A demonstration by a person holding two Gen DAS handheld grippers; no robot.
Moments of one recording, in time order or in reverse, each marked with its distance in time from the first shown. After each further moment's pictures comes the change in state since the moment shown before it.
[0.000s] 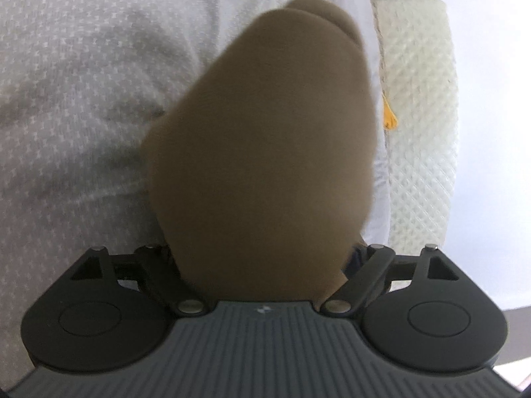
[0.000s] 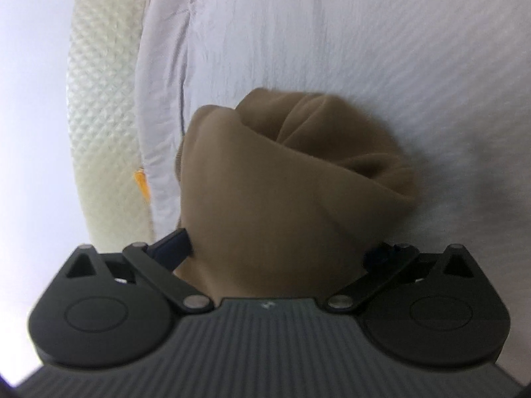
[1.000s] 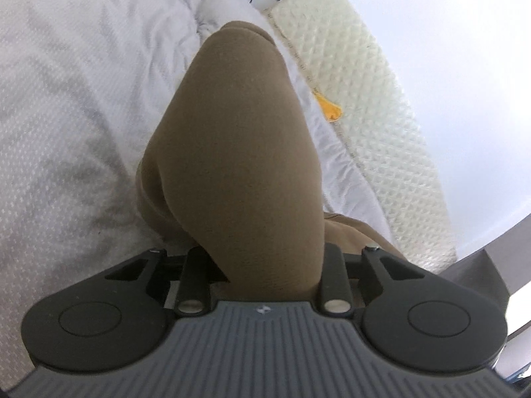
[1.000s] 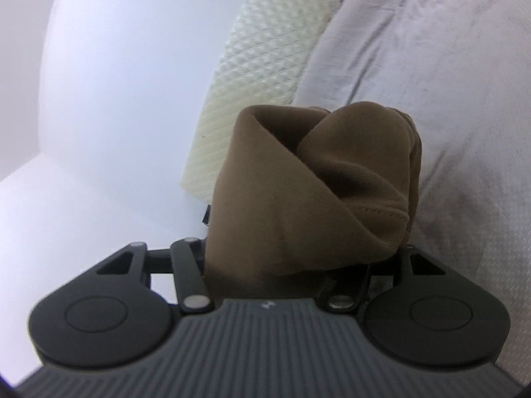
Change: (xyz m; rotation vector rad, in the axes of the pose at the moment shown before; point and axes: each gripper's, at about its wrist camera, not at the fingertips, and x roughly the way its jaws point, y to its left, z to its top) left arm -0.015 -0.061 0.009 0.464 -0.139 -0.052; right arm -0.014 0.088 0.002 -0.563 0.058 0.400
